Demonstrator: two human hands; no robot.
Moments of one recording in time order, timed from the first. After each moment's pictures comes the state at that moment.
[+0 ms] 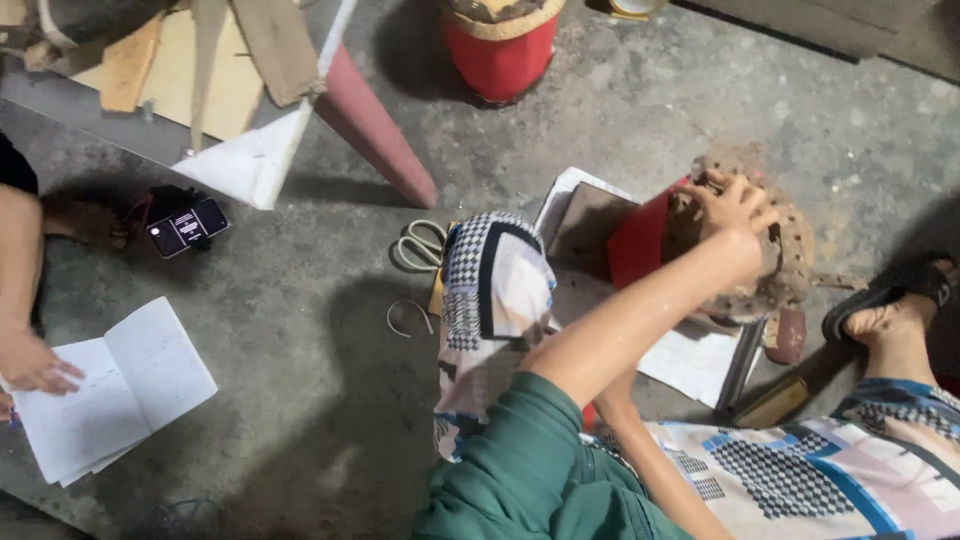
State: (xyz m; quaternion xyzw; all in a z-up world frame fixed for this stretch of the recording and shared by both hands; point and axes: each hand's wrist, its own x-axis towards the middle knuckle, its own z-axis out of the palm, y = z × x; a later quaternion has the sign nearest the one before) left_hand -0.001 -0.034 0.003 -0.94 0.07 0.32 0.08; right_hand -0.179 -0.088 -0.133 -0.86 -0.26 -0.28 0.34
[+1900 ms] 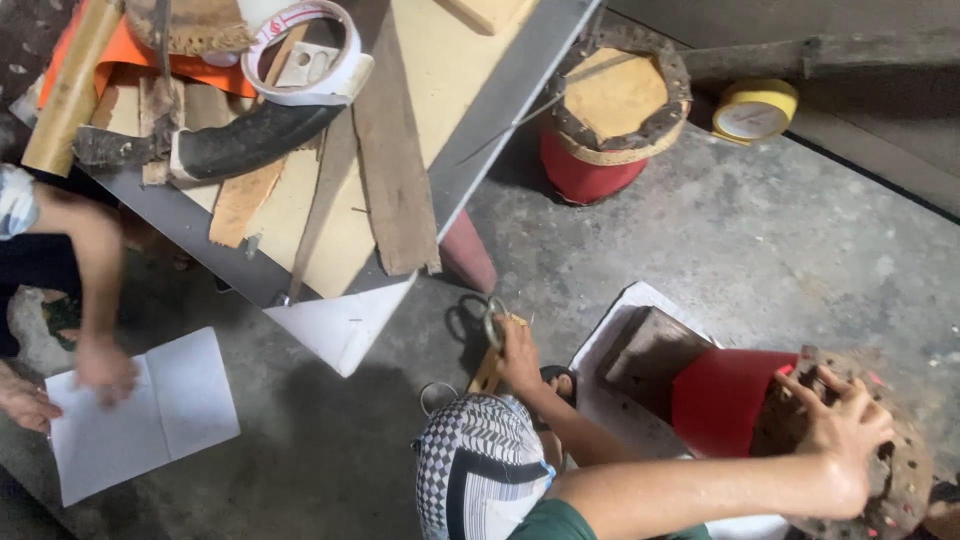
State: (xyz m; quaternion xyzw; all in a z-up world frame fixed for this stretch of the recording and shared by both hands) left_hand 0.014 -0.068 -0.069 -0.97 0.04 0.23 -0.03; right_hand -0.179 0.215 -0.273 -0.80 -0.36 0.31 0.37
